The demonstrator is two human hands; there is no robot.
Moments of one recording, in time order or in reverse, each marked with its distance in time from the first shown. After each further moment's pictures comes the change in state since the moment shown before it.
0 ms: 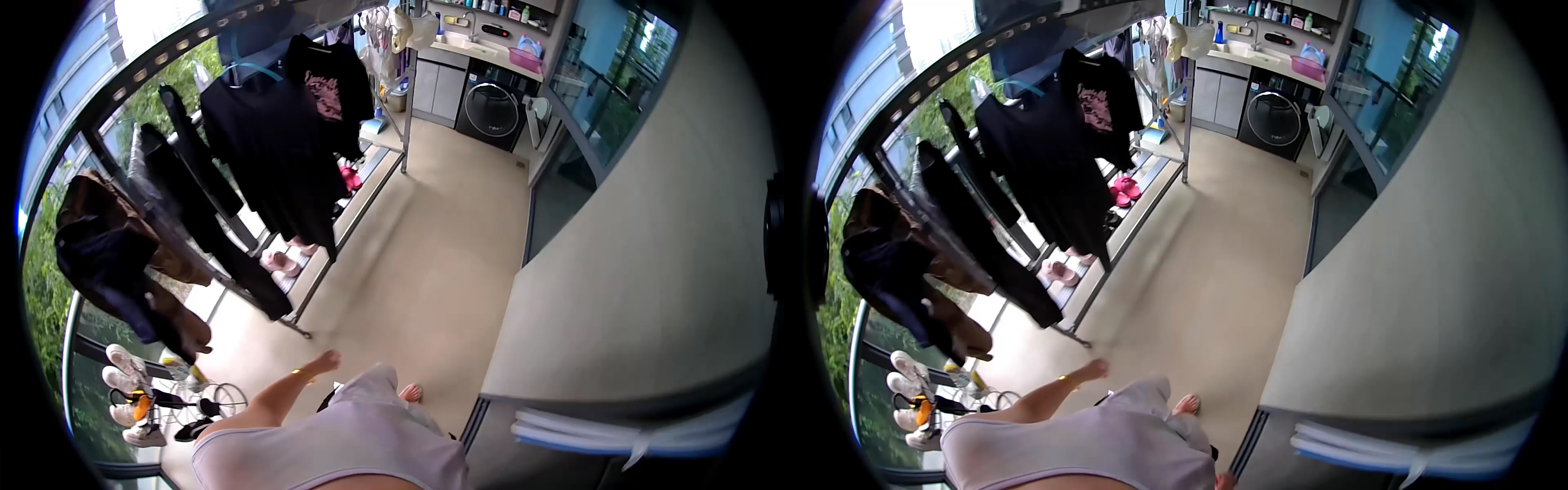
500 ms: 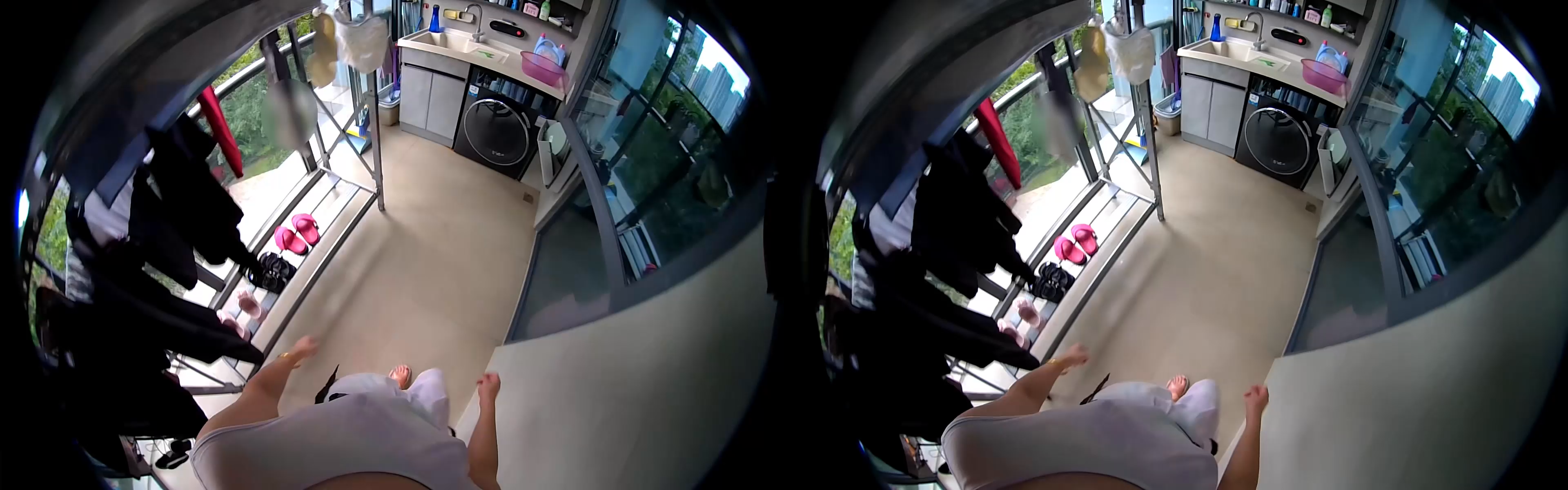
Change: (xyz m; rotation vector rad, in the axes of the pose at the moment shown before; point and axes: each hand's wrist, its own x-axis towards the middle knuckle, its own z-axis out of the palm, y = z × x) left_hand 0.490 0.133 -0.094 -0.014 -0.171 -0.784; right_hand 0.315 -0.674 0.035 0.042 0.073 -0.725
